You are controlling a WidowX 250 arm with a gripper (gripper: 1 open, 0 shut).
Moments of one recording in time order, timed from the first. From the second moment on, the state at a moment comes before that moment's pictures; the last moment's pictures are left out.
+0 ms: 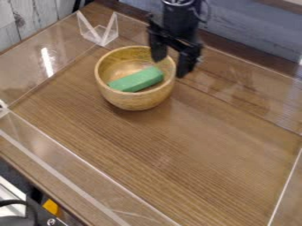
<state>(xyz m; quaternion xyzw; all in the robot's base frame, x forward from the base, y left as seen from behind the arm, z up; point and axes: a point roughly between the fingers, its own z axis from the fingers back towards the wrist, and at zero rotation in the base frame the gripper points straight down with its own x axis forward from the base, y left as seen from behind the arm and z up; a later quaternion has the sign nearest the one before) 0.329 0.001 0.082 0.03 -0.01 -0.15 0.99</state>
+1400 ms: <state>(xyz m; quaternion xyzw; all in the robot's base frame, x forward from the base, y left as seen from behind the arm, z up) 0.341 0.006 0.064 0.03 -0.03 -0.20 0.98</state>
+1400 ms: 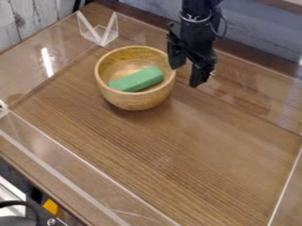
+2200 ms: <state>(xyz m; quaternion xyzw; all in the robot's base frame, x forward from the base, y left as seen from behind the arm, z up) 0.341 -0.019 0.049 0.01 0.00 -0.20 0.98</state>
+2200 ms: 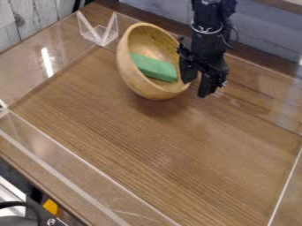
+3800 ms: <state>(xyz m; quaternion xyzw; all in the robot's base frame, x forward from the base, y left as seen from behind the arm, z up) 0.339 0.020 0.038 -0.03 0.01 -0.18 0.98</state>
